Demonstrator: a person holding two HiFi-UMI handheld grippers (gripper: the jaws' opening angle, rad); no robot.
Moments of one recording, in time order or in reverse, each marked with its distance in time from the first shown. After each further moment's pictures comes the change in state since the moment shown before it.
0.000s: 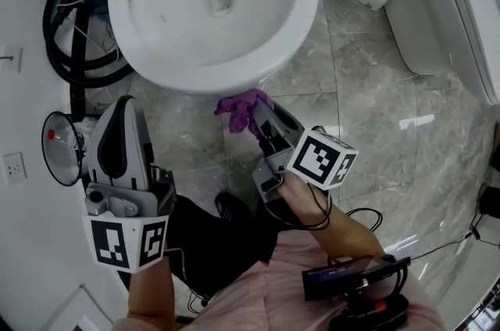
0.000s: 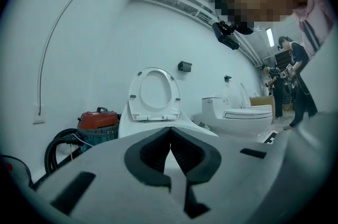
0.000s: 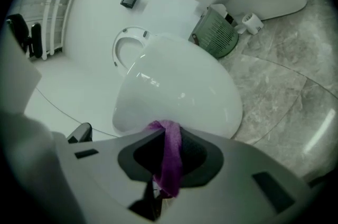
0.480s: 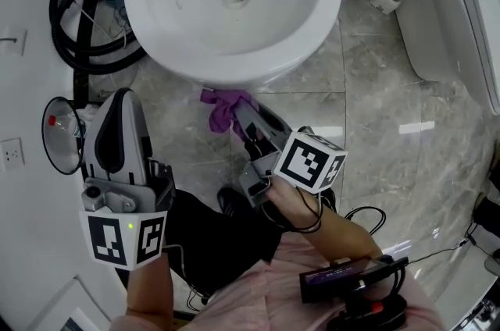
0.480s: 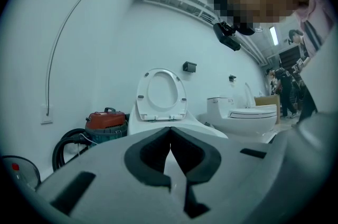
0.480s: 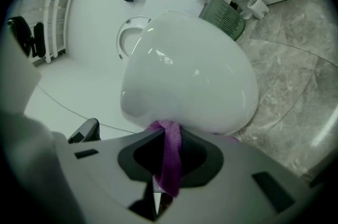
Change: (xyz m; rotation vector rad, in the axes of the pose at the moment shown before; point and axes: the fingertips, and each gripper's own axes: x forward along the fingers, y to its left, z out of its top) left arm -0.018 0.026 -0.004 -0.006 -0.008 0.045; right arm 0.026 0.034 -0.045 0.027 0.061 0.076
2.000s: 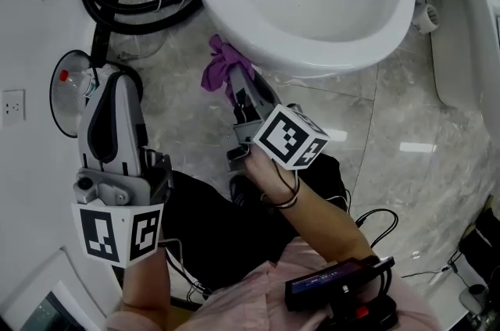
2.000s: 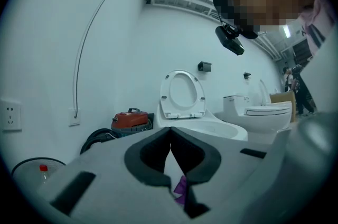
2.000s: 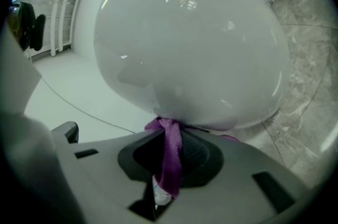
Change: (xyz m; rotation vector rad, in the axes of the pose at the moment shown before) left arm -0.054 0.077 -0.005 -0.009 0.009 0.164; right arm 0.094 0.017 -0.052 -0.041 -0.060 0.027
